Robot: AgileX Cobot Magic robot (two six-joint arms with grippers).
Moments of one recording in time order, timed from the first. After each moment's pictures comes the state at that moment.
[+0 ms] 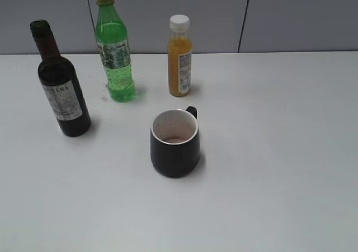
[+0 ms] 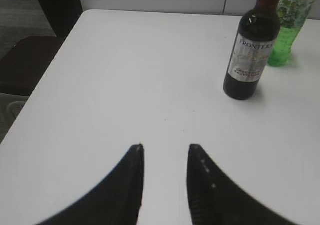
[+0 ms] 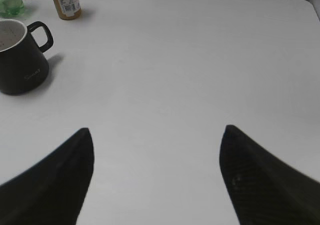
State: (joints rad) left arm 0.05 -0.01 -0.51 -0.04 1.05 0.06; right arm 0.12 0.00 -0.42 0.08 0.94 -0.07
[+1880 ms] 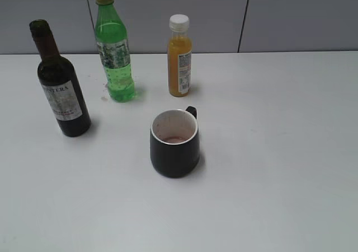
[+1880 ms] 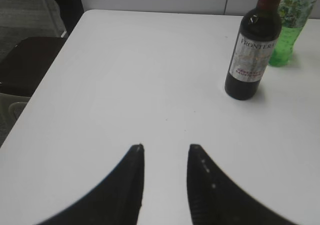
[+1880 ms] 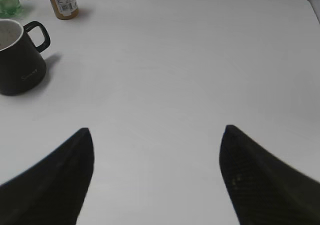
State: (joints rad) left arm 0.05 -0.01 -0.51 -0.03 1.05 0.06; right arm 0.12 0.00 -0.42 0.07 0.94 -0.06
